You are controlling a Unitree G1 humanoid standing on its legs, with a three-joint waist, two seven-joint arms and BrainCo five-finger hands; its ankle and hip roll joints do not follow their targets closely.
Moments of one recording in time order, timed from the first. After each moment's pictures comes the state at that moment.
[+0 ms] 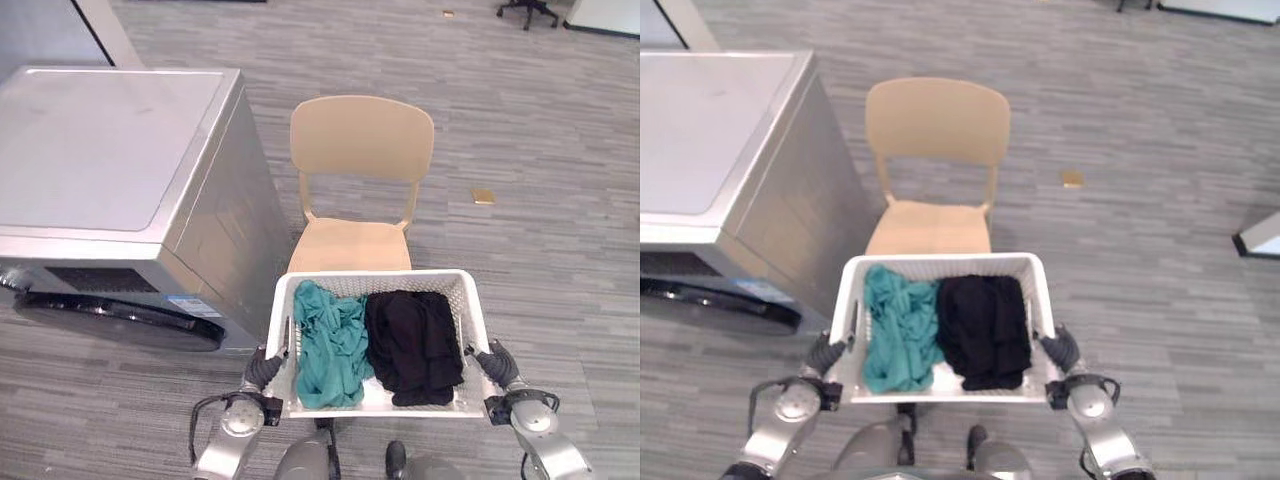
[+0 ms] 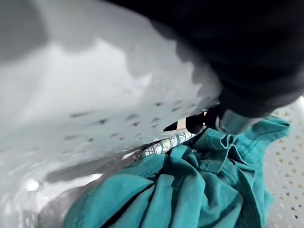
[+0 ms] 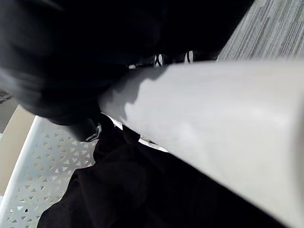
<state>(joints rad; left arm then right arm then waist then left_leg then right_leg) 0.08 0.35 -0.23 0.35 -0.11 0.03 0.10 0.12 -0.40 0.19 0.25 0.00 0.01 -0.13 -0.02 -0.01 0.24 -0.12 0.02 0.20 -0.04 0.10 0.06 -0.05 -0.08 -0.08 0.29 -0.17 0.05</state>
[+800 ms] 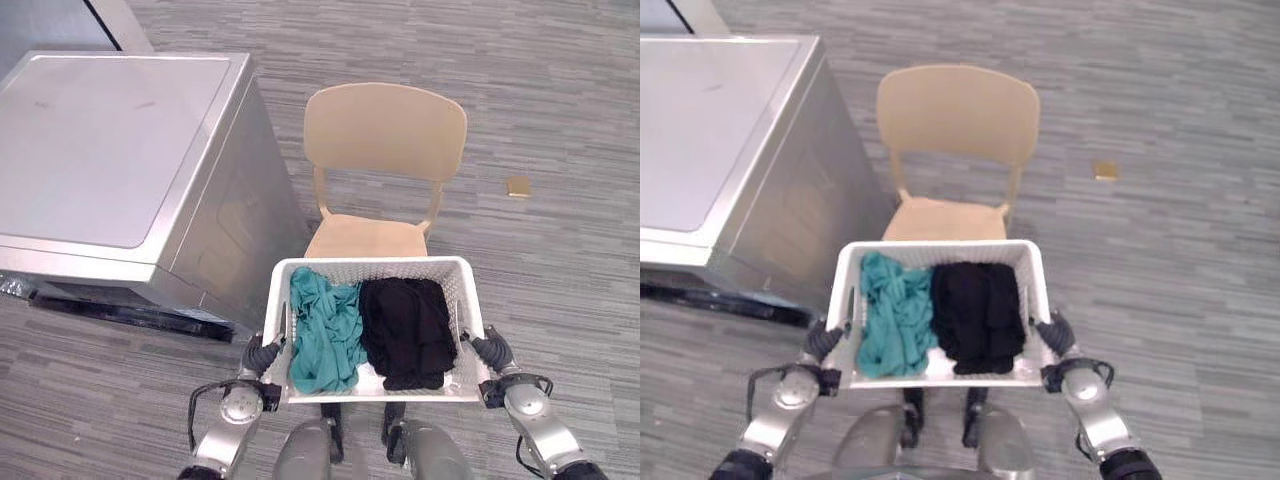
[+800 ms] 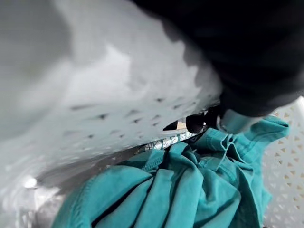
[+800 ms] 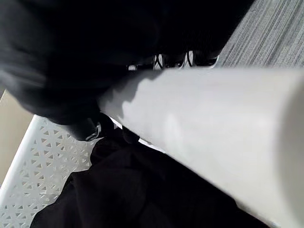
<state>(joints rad) 0.02 0.33 -0.24 0.36 -0.11 0.03 0.13 0.04 -0.41 0.20 0.30 0.01 0.00 -0.17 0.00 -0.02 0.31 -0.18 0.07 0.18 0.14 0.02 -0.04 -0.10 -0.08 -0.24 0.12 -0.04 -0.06</state>
